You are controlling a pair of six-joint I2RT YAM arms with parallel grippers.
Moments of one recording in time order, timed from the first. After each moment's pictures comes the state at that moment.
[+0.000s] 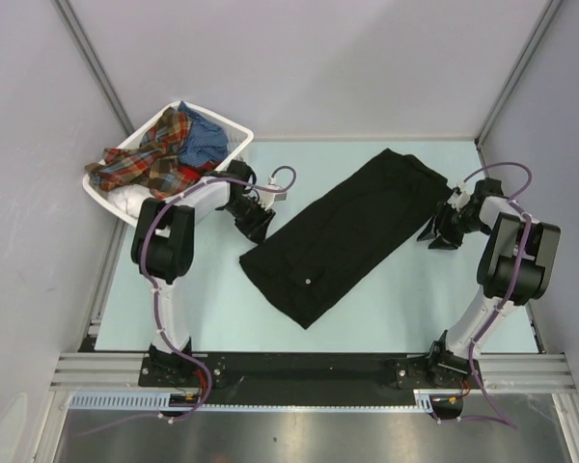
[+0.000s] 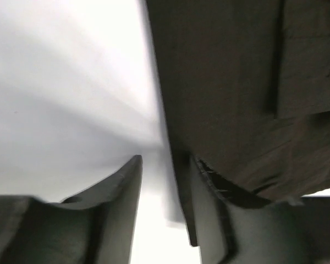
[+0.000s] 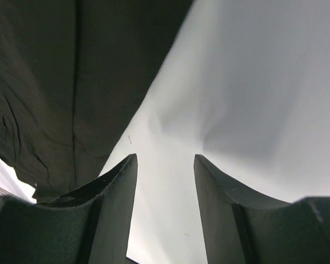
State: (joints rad) left arm -0.30 2.05 1.49 -0.79 0.47 0.56; right arm -0.32 1.84 1.19 -0.64 -0.52 0.09
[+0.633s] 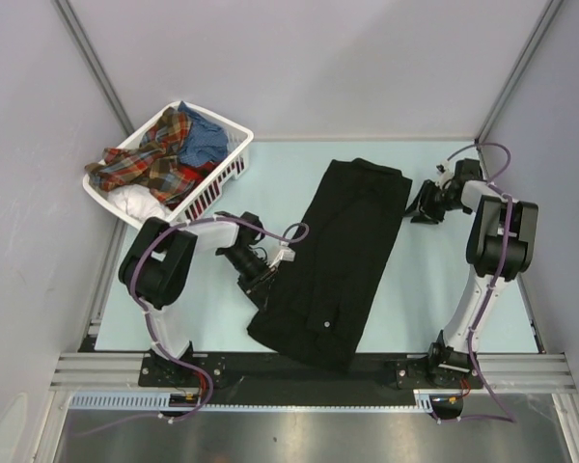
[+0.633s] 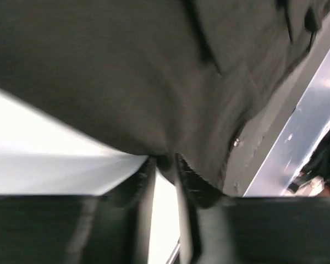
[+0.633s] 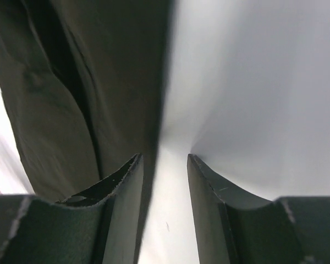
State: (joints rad) left arm -0.44 1.86 1.03 -0.91 0.71 0.54; right arm -0.22 2.06 1.39 -0.48 -0.56 0.20
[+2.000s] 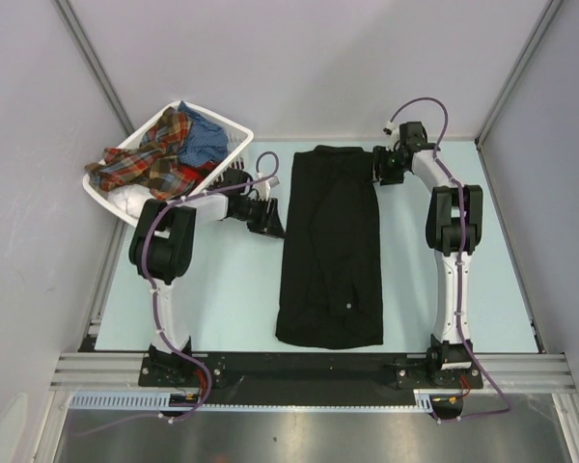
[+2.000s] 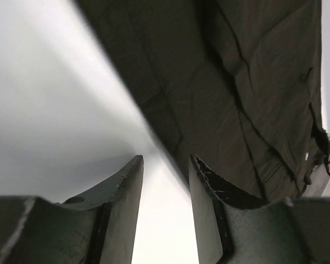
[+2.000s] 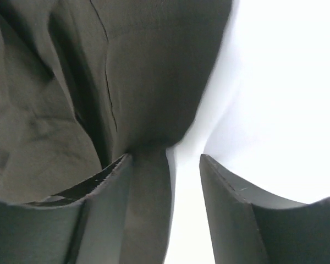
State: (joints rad) left arm -0.27 2.05 1.30 -0.32 0.74 -0.05; right arm 0.06 2.45 2.08 -0.57 -0.36 0.12
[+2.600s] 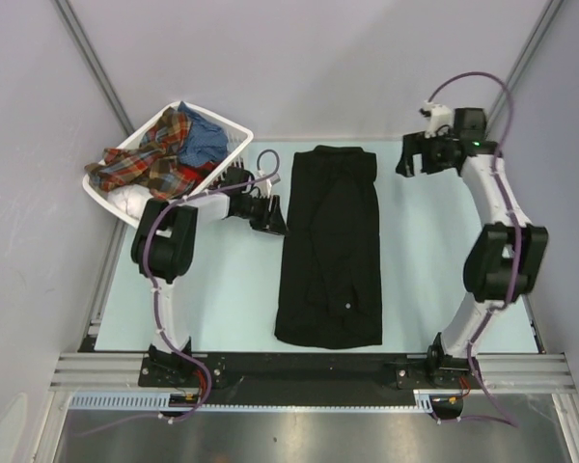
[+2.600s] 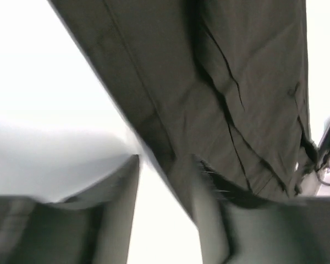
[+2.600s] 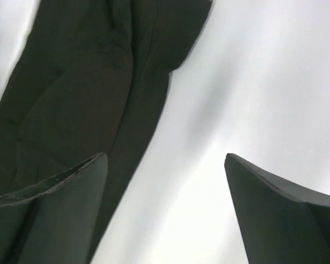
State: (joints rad) left arm -0.29 2.10 1.35 -0.27 0.78 -0.13; right arm -0.02 1.89 1.72 -0.62 -0.40 -0.20
